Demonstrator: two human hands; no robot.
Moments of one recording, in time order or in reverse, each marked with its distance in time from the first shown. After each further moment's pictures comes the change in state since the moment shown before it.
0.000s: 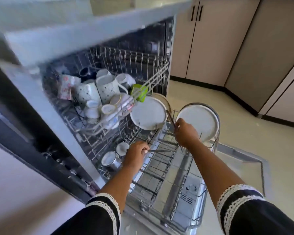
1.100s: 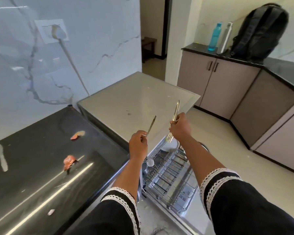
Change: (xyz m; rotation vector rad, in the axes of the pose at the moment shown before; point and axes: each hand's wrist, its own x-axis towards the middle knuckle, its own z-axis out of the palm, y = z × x) left_hand -0.055 0.281 -0.452 -0.288 0.345 -0.448; right_hand -0.157 -0.336 -0.364 0.385 0.028 -0.012
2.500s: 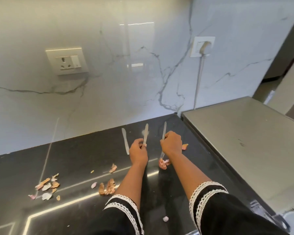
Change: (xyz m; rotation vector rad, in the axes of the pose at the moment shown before) left_hand 0.041 -0.203 -0.370 -0.179 0.595 -0.409; right_hand -0.184 -0.273 0.361 -0.166 -0.426 -0.381
